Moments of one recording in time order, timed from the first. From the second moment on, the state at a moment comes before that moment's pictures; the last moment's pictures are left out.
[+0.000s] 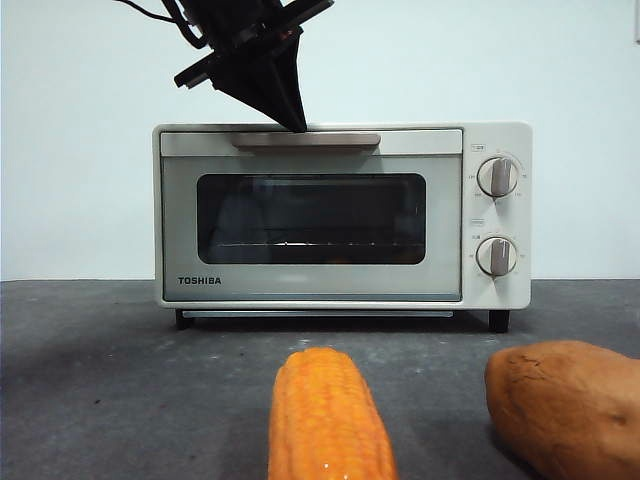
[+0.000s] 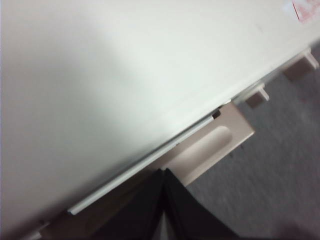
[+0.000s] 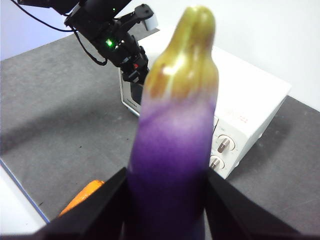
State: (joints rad) left arm -0.58 1.71 1.61 -0.70 0.16 -0.05; right arm 1.20 0.79 1.64 -1.34 0.47 0.19
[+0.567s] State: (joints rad) left arm -0.76 1.71 1.67 -1.11 0.16 0.07; right arm 1.20 0.79 1.64 -1.34 0.60 0.19
